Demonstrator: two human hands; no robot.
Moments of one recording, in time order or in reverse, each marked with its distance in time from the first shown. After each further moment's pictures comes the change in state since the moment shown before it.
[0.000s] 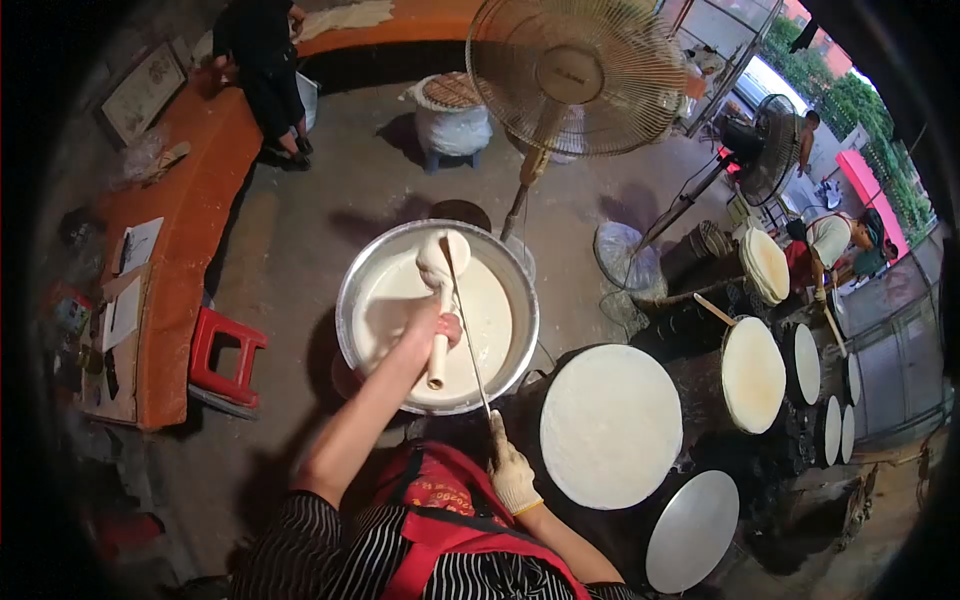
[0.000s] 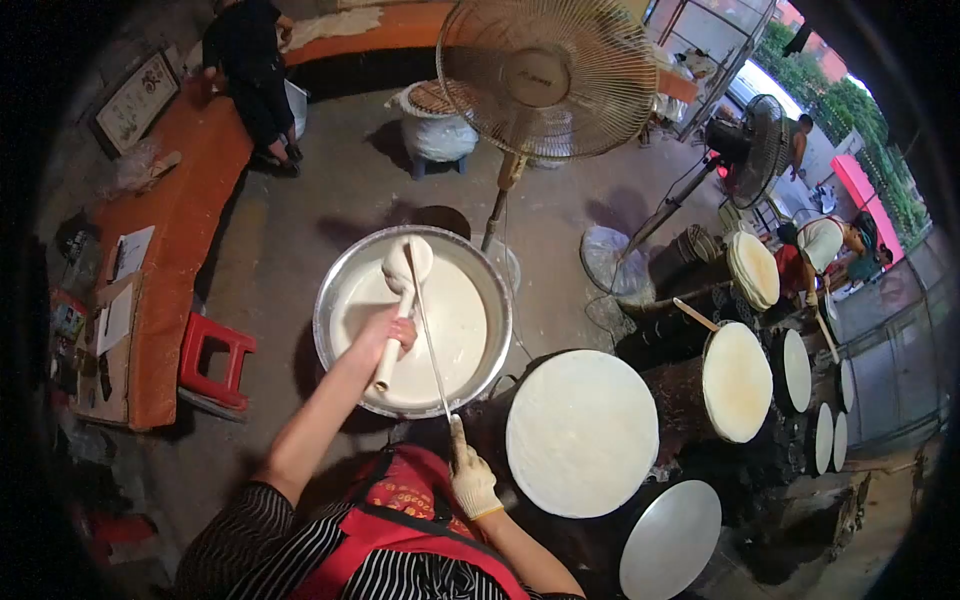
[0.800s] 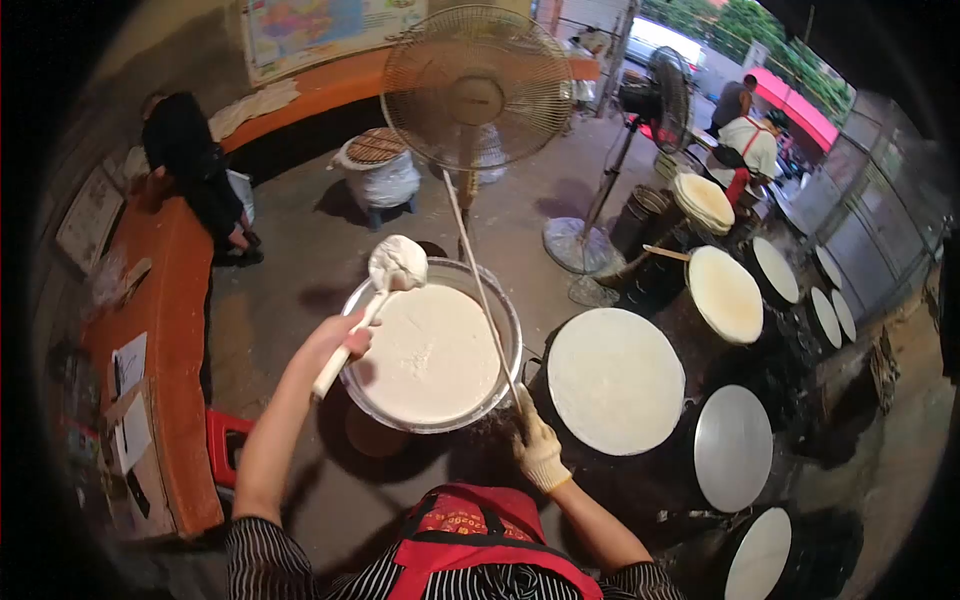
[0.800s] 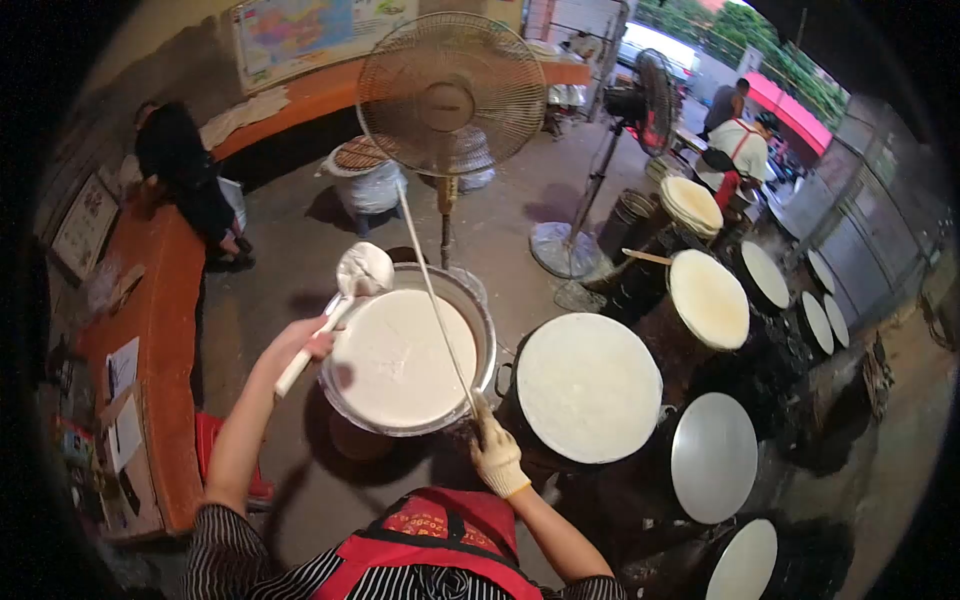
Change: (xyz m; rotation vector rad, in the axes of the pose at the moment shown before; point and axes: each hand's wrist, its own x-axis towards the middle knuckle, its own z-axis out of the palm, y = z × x) left_hand -0.133 0.110 -0.023 0.810 -0.137 0.051; right_hand -0.039 -0.061 -0.015 0.112 0.549 -0.080
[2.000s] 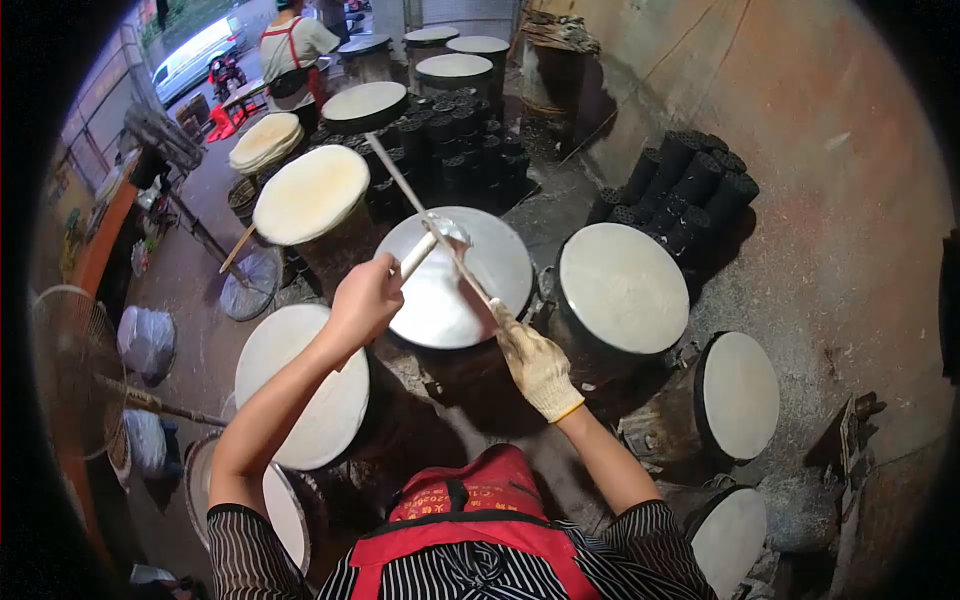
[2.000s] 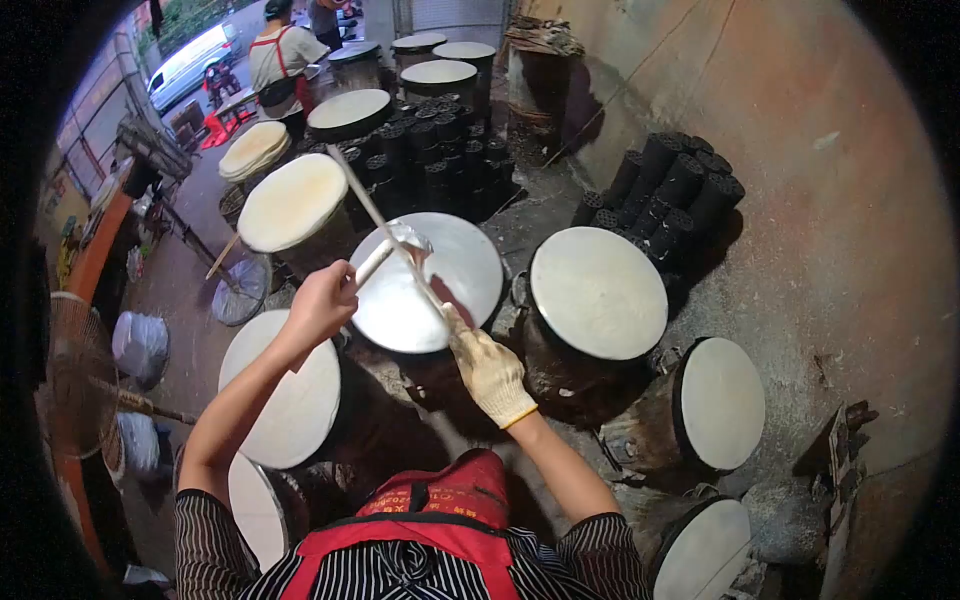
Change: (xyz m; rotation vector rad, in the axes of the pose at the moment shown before) left_hand 0.035 -0.445 0.644 1.685 -1.088 1.004; right_hand -0.343 0.133 -0.372 -0.611 0.635 0.854
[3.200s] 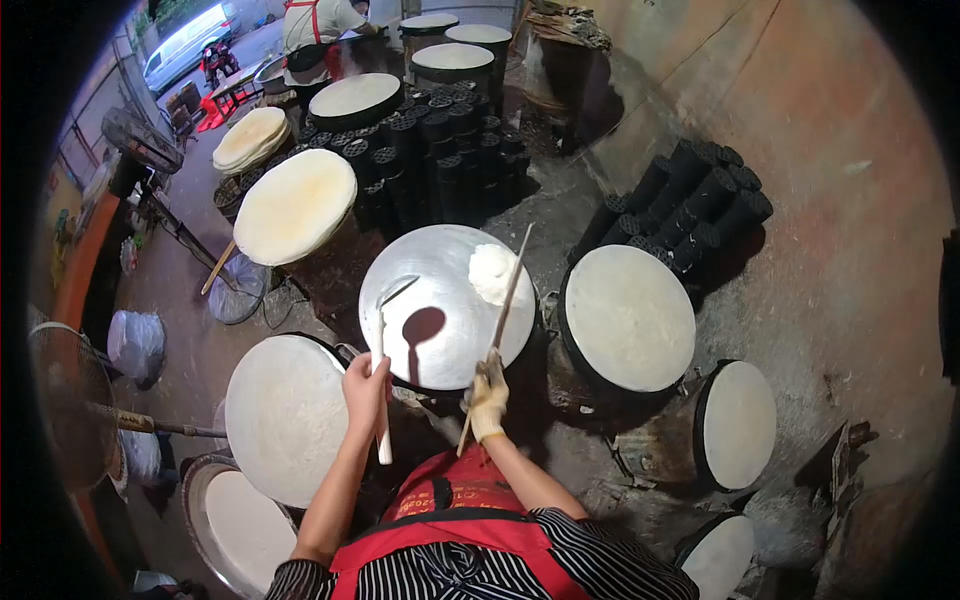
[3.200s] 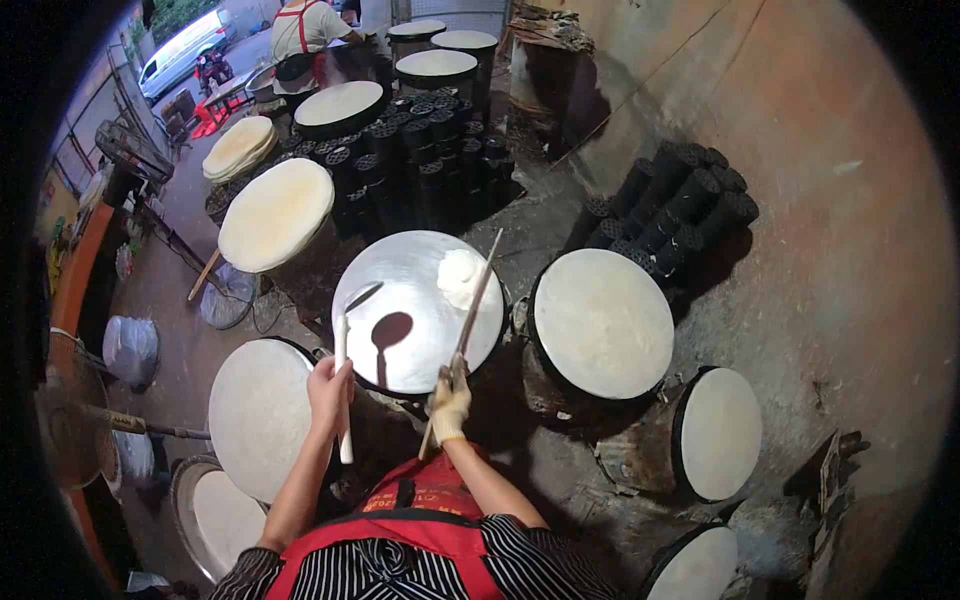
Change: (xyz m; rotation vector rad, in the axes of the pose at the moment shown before) left_hand -0.012 -0.111 0.132 -1.008 0.248 -0.656; right_hand 0.045 0.040 0.213 1.888 0.442 1.238
